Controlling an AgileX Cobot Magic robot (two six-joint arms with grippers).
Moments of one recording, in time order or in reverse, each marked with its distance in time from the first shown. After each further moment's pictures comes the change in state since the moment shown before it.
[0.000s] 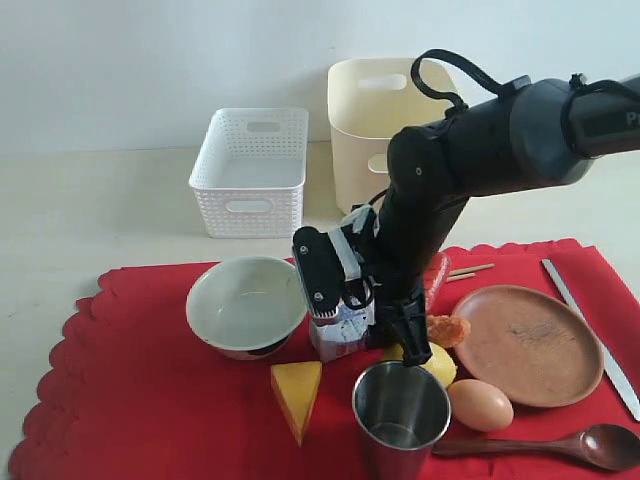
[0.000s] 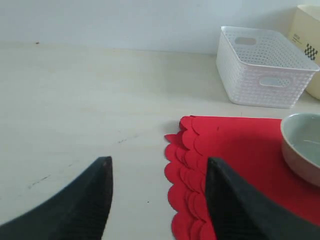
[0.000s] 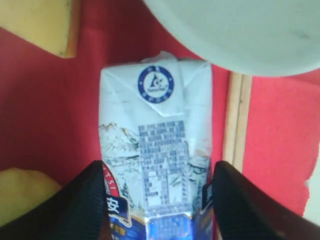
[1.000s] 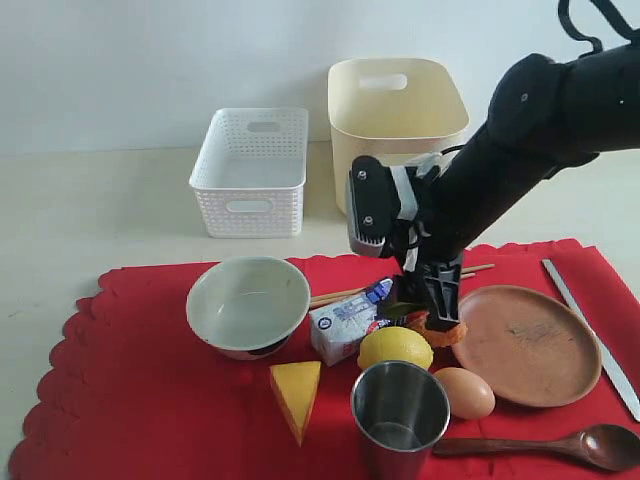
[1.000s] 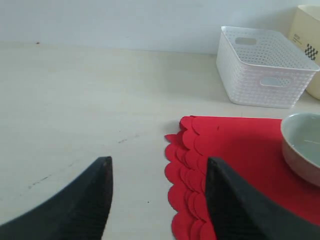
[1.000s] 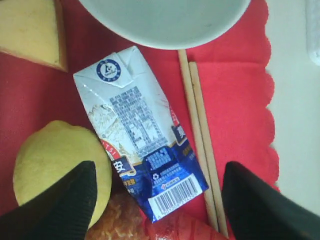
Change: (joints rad) left arm 0.000 0.000 0.000 0.000 0.000 0.000; right arm -0.167 -0.139 0.066 0.387 0.021 -0.252
